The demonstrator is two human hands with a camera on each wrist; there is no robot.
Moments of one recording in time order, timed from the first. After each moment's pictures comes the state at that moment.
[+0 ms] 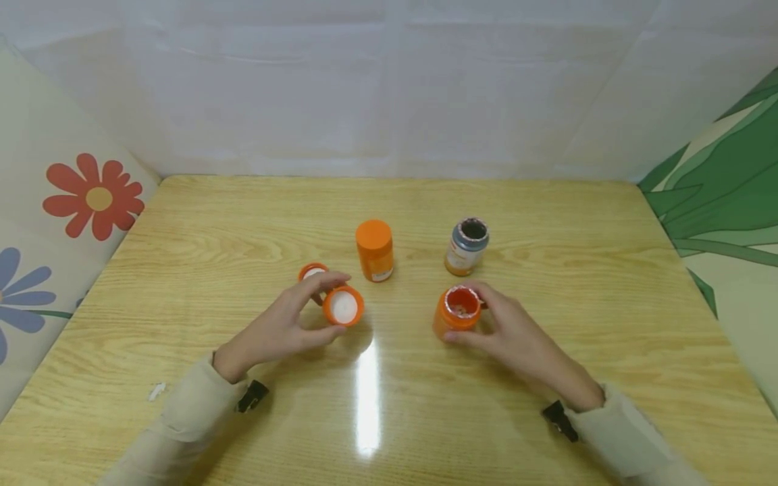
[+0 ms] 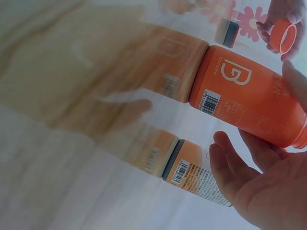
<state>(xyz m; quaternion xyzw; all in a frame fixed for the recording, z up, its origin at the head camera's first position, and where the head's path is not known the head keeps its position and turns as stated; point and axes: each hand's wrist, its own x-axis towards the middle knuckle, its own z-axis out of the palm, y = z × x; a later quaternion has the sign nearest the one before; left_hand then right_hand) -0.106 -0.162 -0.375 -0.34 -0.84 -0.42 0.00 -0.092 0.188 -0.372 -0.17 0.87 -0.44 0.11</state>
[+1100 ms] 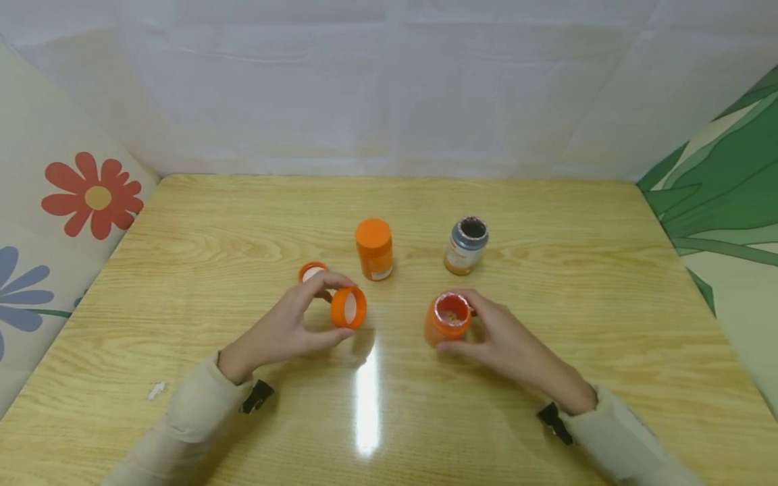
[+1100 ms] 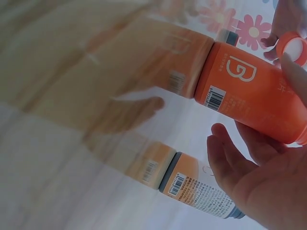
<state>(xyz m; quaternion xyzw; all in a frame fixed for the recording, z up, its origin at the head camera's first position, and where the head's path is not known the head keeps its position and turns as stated) -0.103 -0.152 -0.369 -0.34 -0.83 -0.45 -0.01 -0.088 0.182 -0.376 -0.20 0.87 -0.44 0.14</state>
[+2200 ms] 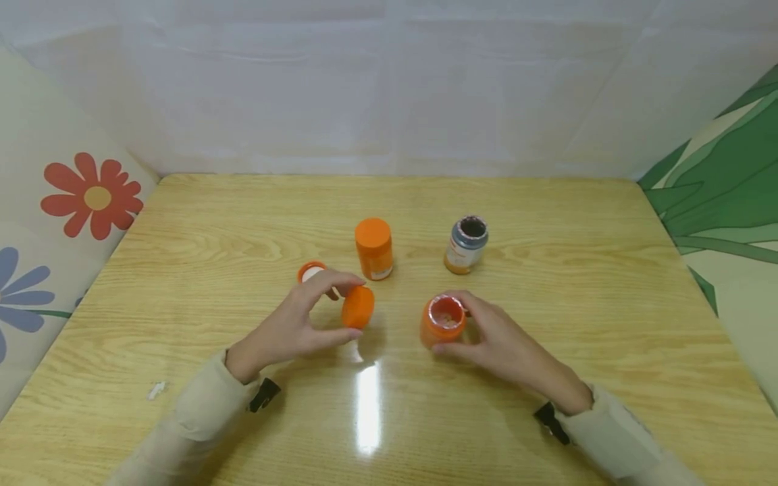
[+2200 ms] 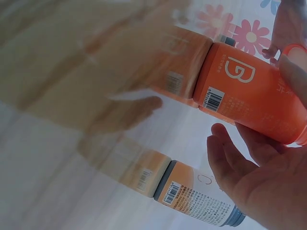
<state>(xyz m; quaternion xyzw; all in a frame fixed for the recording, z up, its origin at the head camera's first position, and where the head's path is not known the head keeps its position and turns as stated) -0.105 -0.142 -0.366 -0.36 -0.82 -0.44 0.01 -0.087 0.176 -0.374 -0.20 0.86 -0.44 0.15</state>
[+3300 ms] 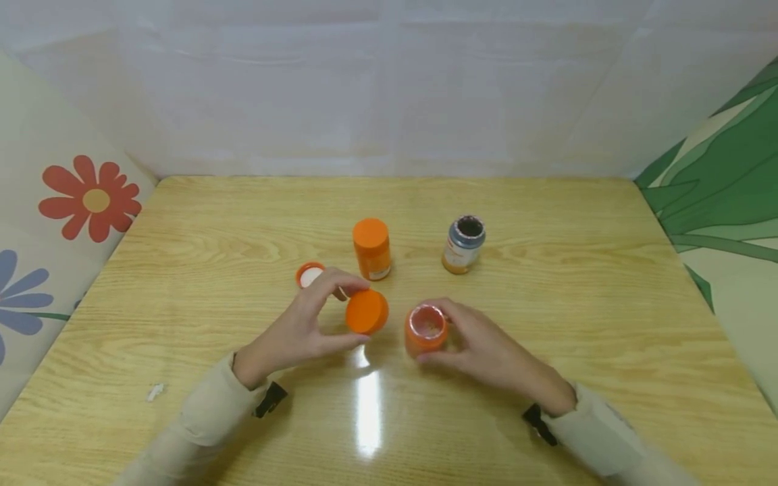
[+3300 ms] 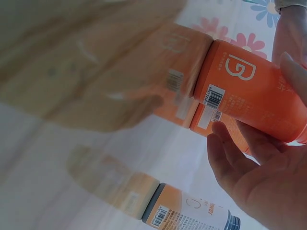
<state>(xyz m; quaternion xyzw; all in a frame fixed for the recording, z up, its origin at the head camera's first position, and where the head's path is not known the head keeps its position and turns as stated) -0.101 -0.129 -0.365 -0.38 -0.81 -0.45 0.05 -0.081 0.161 -0.373 -0.23 0.86 -0.43 0.16</state>
